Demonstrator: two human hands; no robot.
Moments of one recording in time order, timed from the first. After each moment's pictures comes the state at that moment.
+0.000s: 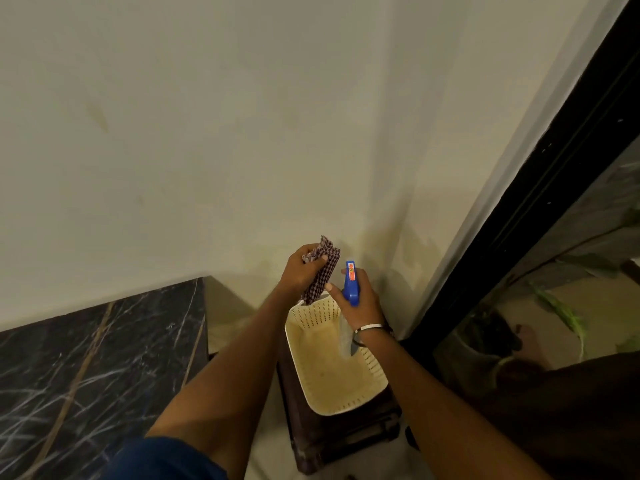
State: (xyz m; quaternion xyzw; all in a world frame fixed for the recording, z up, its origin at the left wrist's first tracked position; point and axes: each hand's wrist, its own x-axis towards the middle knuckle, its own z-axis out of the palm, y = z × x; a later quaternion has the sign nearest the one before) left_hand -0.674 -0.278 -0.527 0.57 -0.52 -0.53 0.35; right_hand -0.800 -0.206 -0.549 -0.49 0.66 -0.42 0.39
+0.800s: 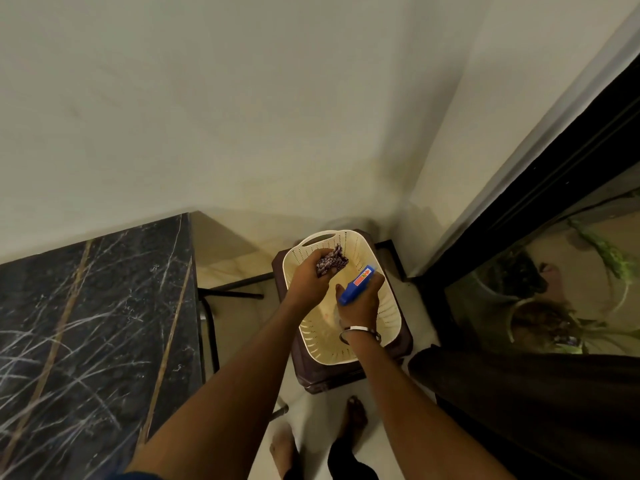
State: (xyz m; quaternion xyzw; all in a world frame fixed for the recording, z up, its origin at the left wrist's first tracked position) left_hand -0.681 -0.212 -0.641 0.63 -0.58 -0.46 0.22; right_hand -0.771 -0.164 -0.681 -0.35 0.75 -0.41 0.39
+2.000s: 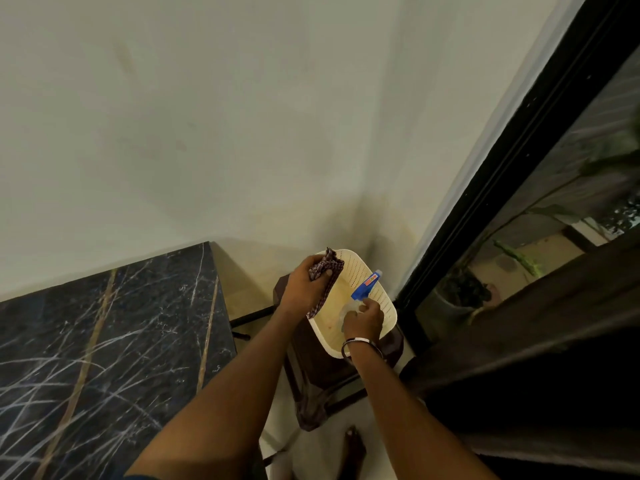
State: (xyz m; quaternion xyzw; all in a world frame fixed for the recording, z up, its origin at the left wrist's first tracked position) left_hand -0.601 -0.154 -0.559 0.53 -0.61 -0.50 0.32; right_hand -0.706 -0.084 -0.601 -0.20 0.81 -0.42 0.35
